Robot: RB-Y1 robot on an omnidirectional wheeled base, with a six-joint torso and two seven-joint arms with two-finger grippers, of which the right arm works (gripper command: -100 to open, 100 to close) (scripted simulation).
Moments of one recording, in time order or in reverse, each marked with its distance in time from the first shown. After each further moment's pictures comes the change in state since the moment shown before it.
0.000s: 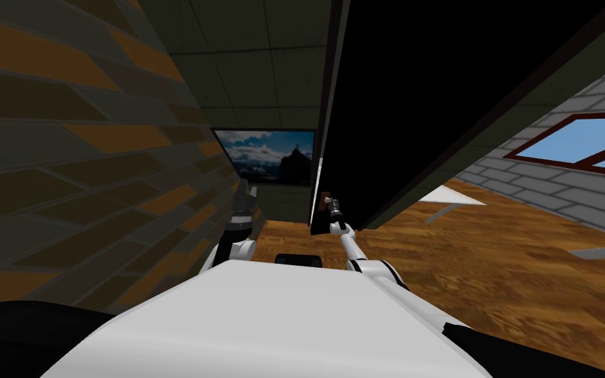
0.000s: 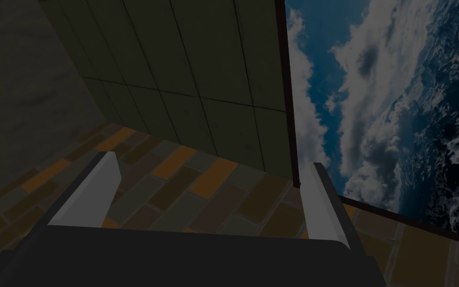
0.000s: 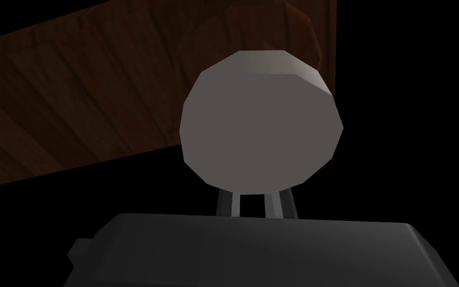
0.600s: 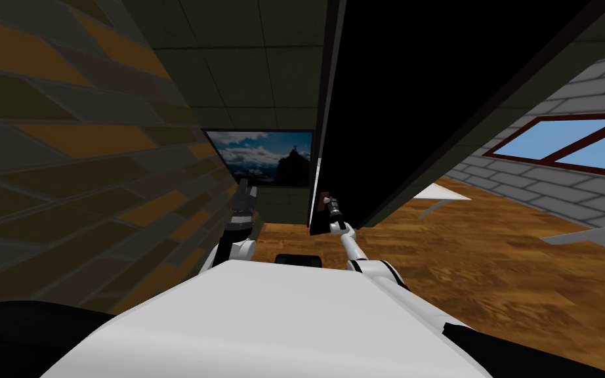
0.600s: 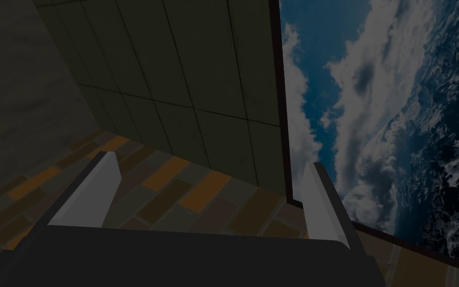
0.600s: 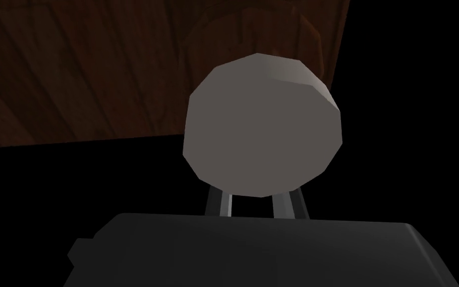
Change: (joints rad) arm 0.001 -0.004 0.004 -0.013 0.074 0.000 0.110
